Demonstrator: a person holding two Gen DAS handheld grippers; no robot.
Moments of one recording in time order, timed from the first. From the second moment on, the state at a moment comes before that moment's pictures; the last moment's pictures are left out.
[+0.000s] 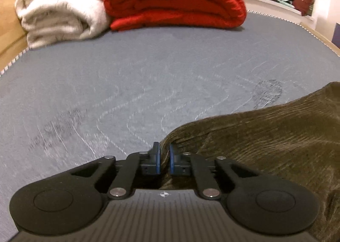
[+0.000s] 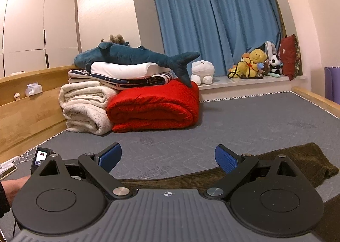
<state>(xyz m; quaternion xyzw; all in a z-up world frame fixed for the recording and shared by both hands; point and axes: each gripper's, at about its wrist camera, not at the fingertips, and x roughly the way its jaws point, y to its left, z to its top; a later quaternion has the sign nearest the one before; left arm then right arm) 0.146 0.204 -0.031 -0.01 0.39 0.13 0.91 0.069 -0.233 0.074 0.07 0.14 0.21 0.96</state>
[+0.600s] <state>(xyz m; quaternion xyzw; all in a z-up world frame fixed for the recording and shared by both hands) -0.054 0.108 0.050 0.06 0.36 -0.02 0.93 0.098 -0.256 0.064 0.16 0.19 0.13 0.96</state>
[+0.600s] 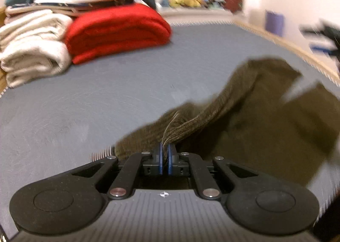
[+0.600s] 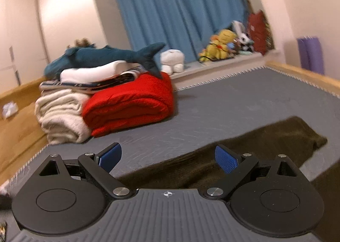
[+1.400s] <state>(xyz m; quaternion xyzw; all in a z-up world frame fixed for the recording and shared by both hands) -0.017 0.174 -0.030 -0.36 0.49 0.05 0.79 0.130 -0.306 0.027 0.26 0.27 0.06 0.93</state>
